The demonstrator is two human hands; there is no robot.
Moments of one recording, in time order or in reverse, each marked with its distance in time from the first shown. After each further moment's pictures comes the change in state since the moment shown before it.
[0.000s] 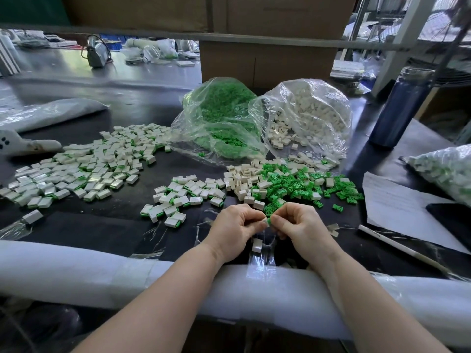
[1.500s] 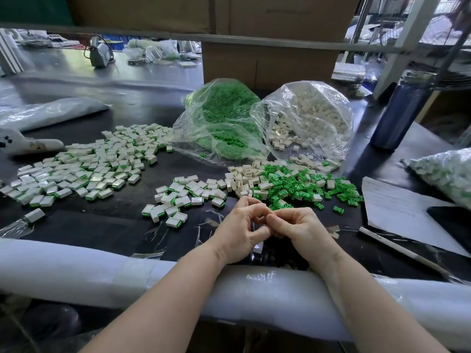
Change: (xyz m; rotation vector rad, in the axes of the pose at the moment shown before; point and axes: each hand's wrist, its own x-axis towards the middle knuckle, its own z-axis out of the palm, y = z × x) left_hand -0.002 0.002 0.002 -0.128 -0.120 -0.001; right_hand -0.002 -0.002 0.000 0.275 -0.171 -0.005
